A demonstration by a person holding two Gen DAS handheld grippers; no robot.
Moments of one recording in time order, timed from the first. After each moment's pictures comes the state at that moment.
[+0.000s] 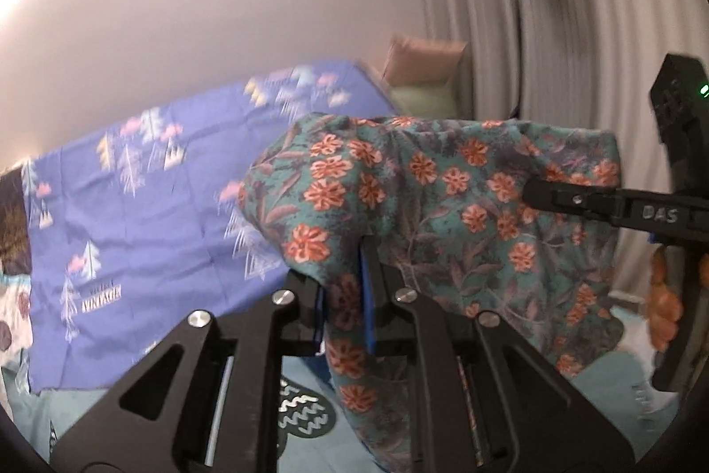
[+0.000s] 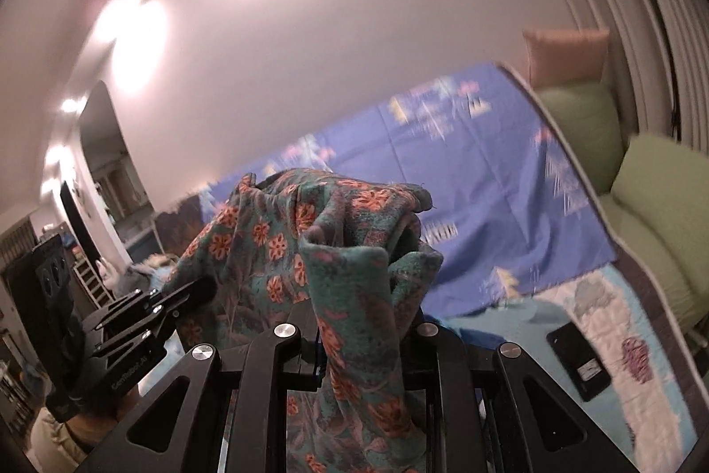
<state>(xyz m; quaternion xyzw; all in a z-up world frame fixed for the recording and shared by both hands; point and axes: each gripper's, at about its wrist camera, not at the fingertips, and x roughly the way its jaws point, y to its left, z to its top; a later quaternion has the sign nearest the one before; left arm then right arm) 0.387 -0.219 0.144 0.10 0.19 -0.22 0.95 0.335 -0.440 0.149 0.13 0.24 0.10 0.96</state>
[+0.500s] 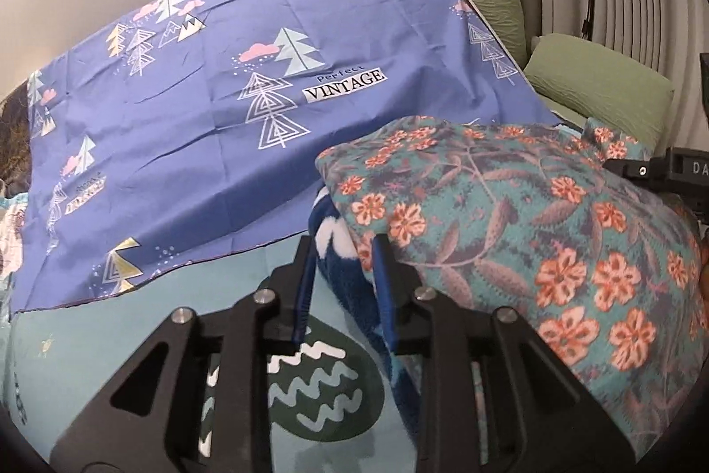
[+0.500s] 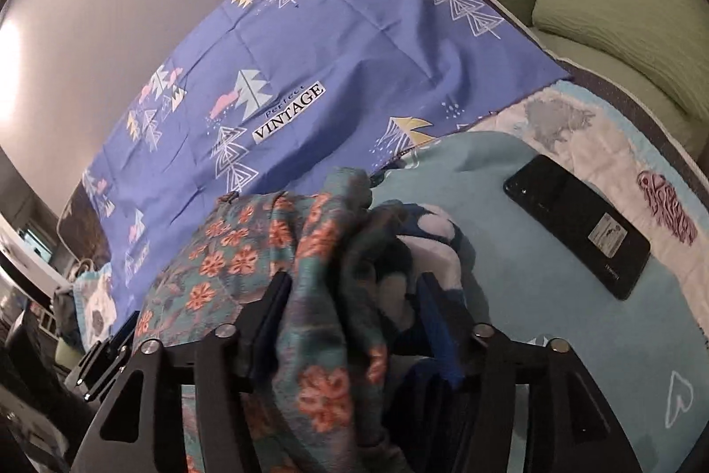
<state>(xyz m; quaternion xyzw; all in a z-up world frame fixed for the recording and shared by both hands) 0.465 -0.227 -0.027 0.11 0.30 -0.14 0.94 0.425 -0.514 -0.070 0.23 0.38 -0.04 0.89</state>
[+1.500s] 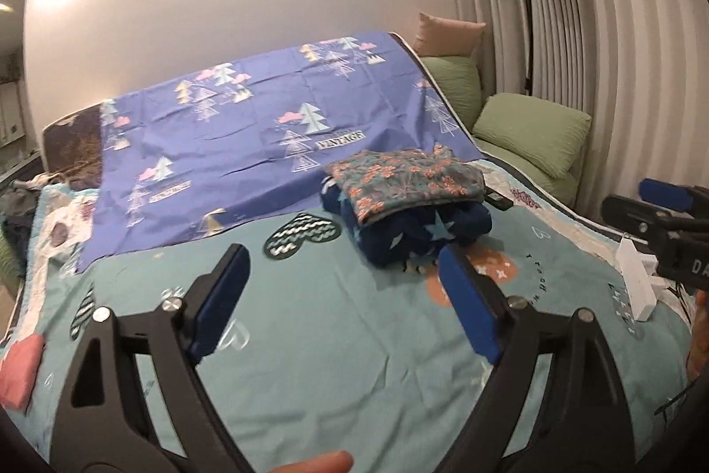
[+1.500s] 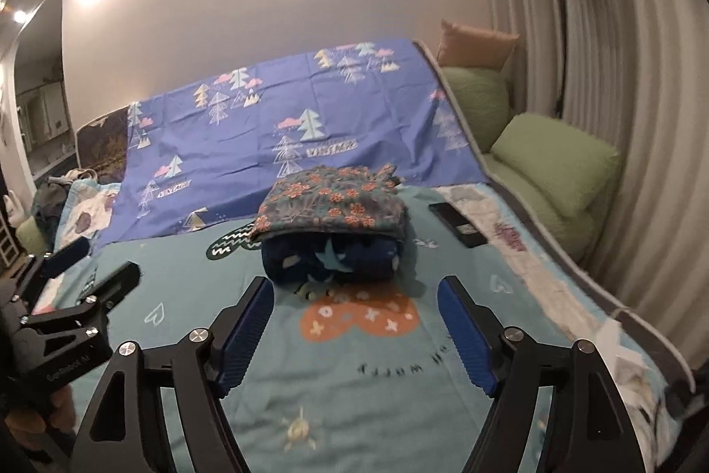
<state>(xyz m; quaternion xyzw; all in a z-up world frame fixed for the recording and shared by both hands) 0.098 -0.132 0.093 0.08 0.21 -0.14 0.96 0.061 -0.350 0.074 0.01 0.27 -0.09 0.96</state>
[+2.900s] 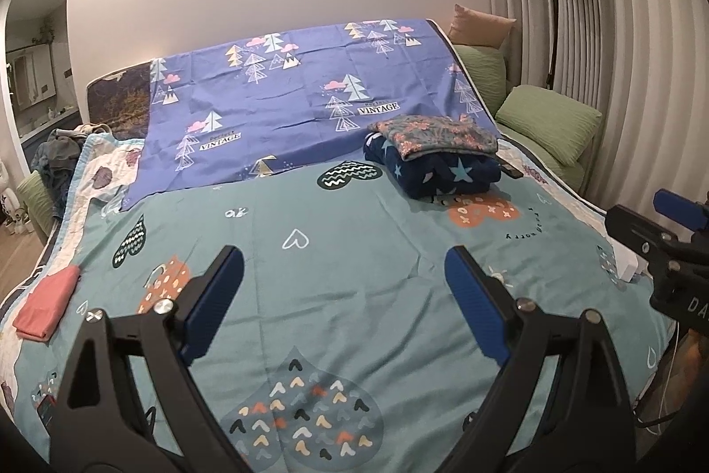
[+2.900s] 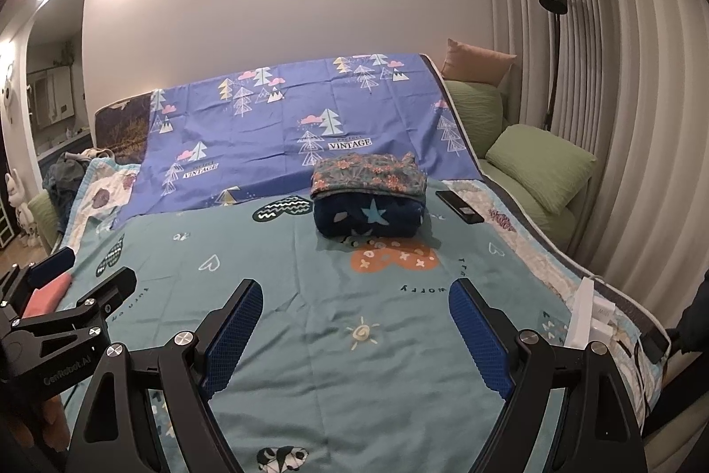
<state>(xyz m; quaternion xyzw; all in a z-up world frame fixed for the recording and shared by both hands) -0.001 -0.052 0.086 0.06 0.25 -0.10 0.96 -0.054 -0.254 0.072 -0.01 0.27 -0.09 0.96</state>
